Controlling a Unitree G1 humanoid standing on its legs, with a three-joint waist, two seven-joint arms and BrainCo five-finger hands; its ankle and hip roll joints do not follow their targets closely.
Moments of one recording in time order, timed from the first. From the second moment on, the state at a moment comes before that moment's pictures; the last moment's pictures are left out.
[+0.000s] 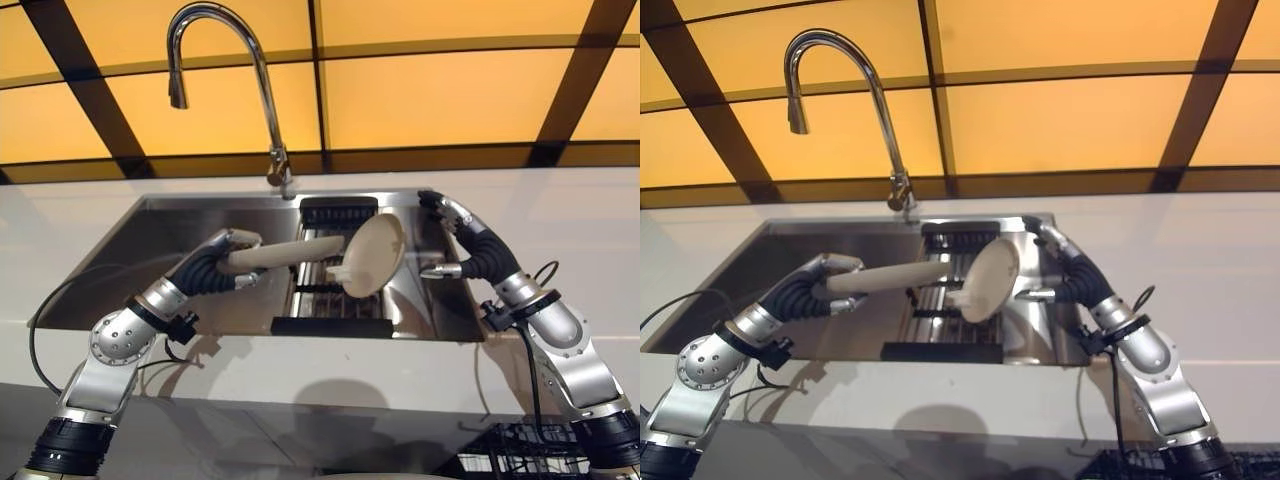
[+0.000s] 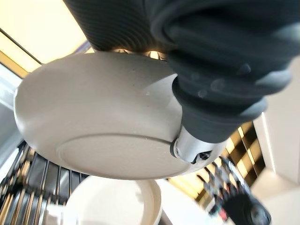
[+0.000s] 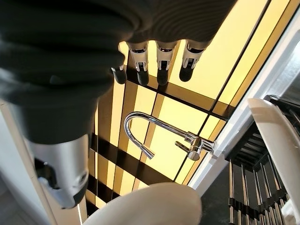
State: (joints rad) left arm -0.05 0.73 0.01 -0.10 -0.11 -0.44 -0.43; right arm -0.09 -0.64 0.05 -0.23 0.27 -0.21 0.24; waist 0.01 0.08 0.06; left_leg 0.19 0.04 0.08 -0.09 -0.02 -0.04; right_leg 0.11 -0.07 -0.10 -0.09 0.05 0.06
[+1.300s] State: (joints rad) left arm -0.15 0.67 -0.18 -0.14 -0.19 -0.35 -0.56; right arm -0.18 -0.65 0.33 -0.27 0.24 -0.07 0.48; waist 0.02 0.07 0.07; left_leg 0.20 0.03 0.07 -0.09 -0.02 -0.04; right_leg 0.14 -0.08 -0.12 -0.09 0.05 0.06
